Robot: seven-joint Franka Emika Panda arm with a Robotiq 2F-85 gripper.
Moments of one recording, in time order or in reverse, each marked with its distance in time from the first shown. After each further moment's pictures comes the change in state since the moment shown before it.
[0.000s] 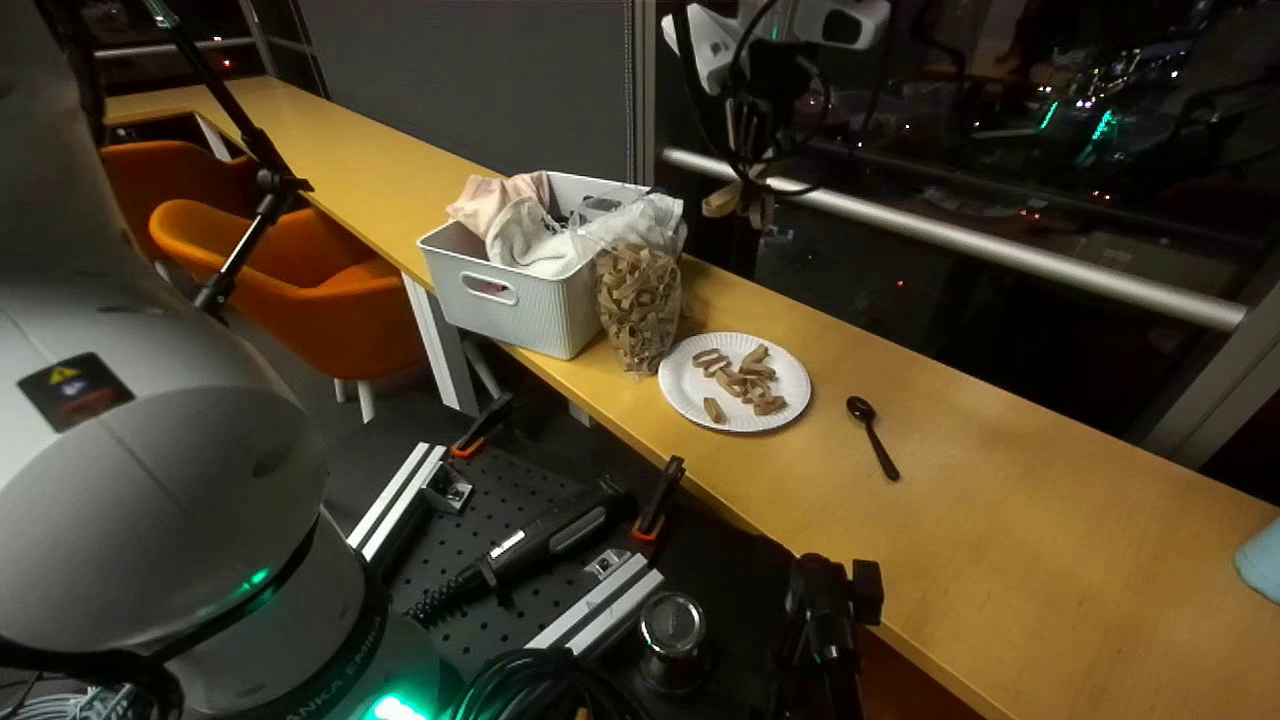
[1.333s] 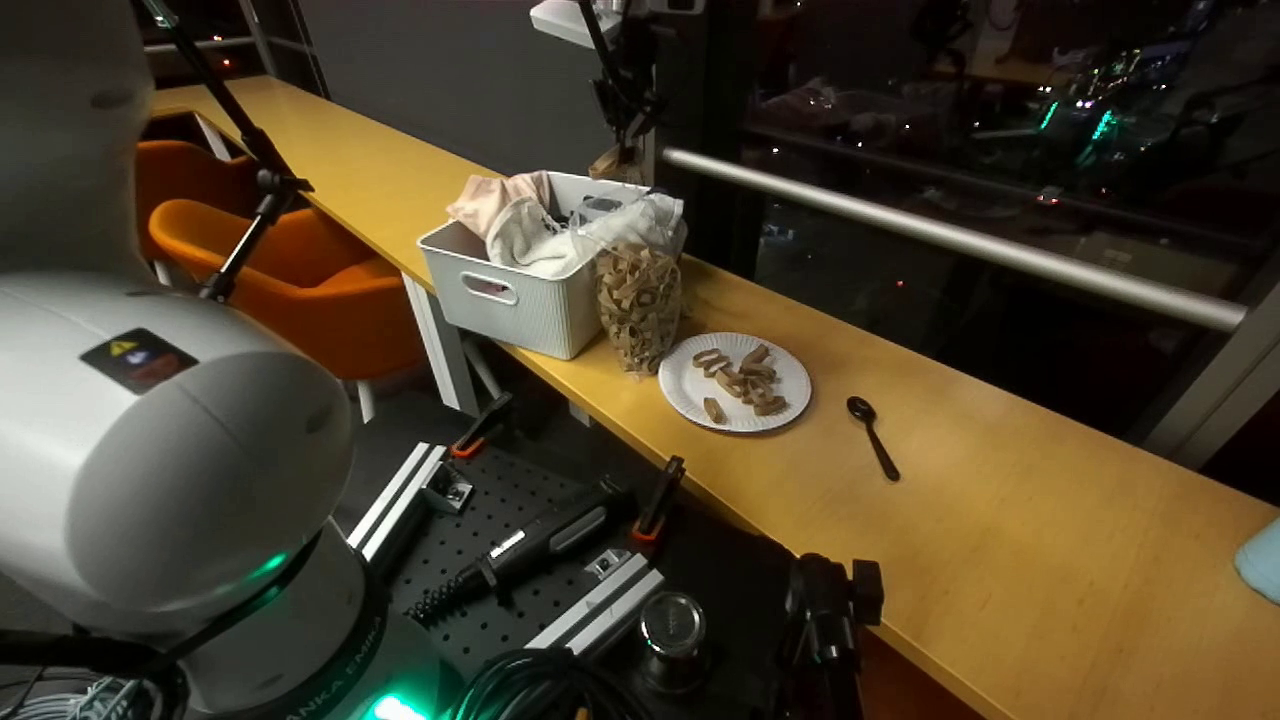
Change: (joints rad) arm 0.168 0.211 0.186 0.290 -0.115 -0.157 -0.022
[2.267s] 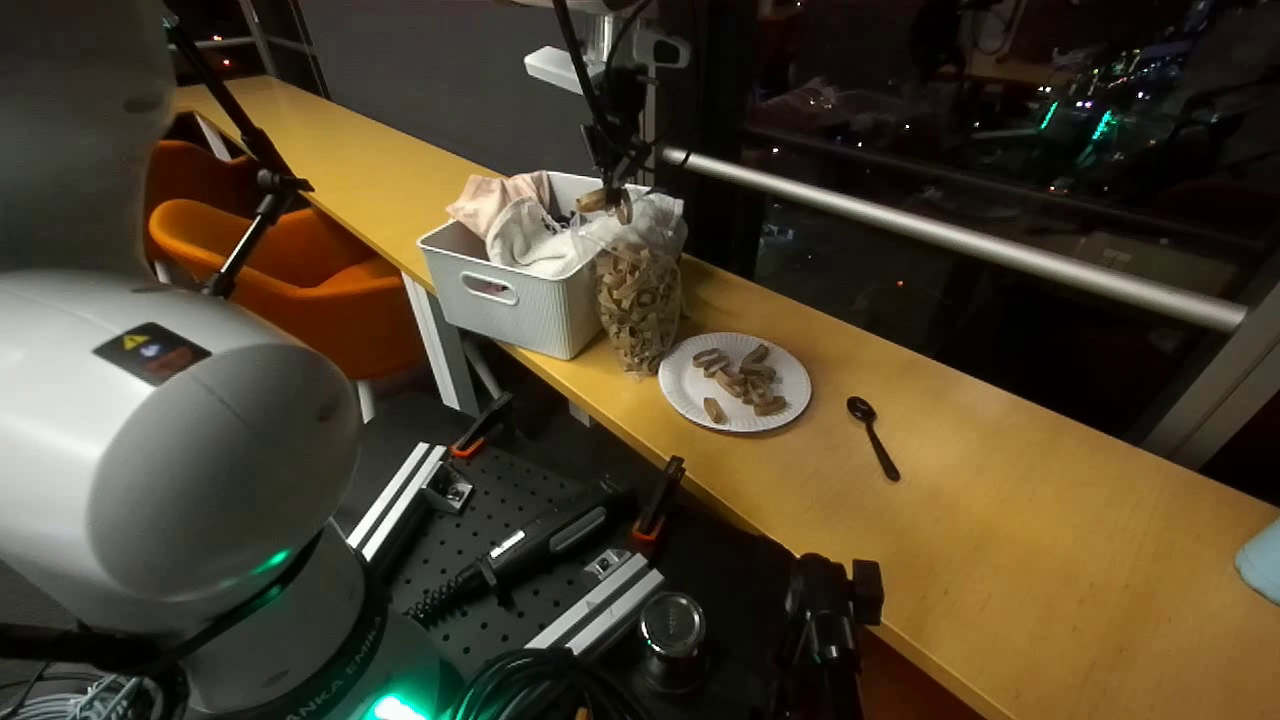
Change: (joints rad) arm 0.039 0.063 -0.021 -0.029 0.000 0.001 0.060
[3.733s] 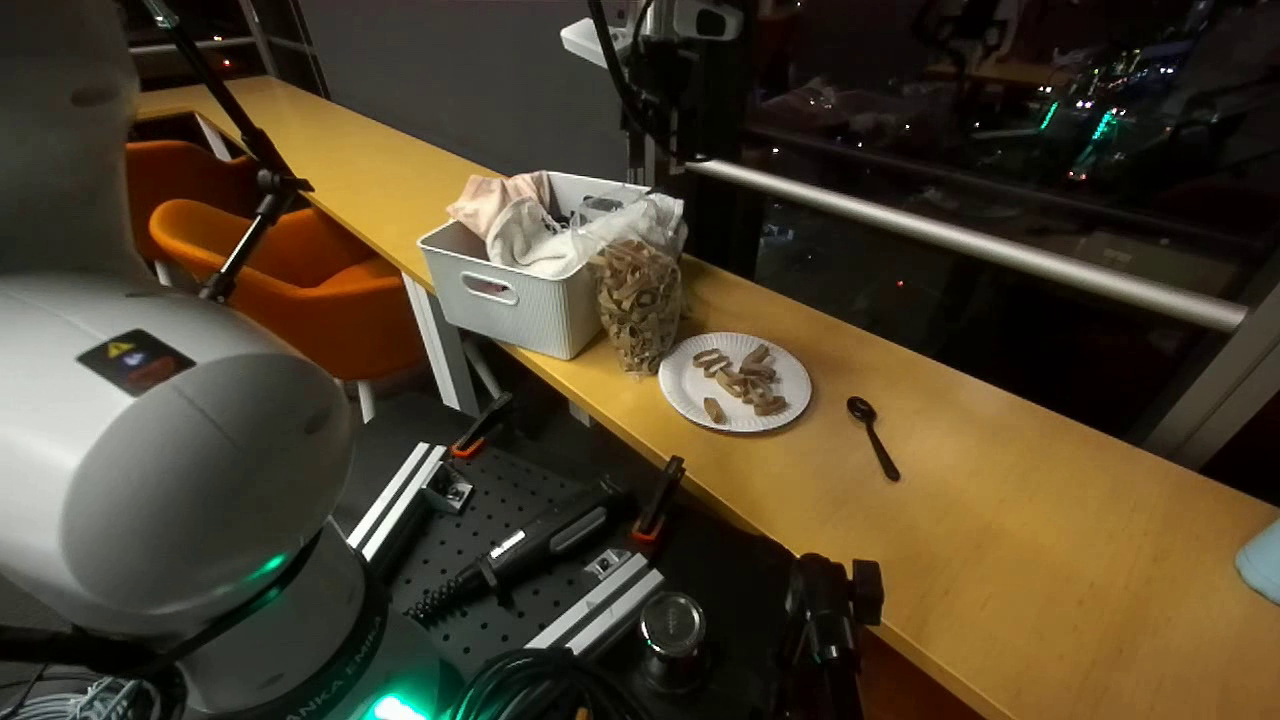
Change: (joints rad) arm -0.050 -0.108 -0.061 -0.070 0.001 0.000 0.072
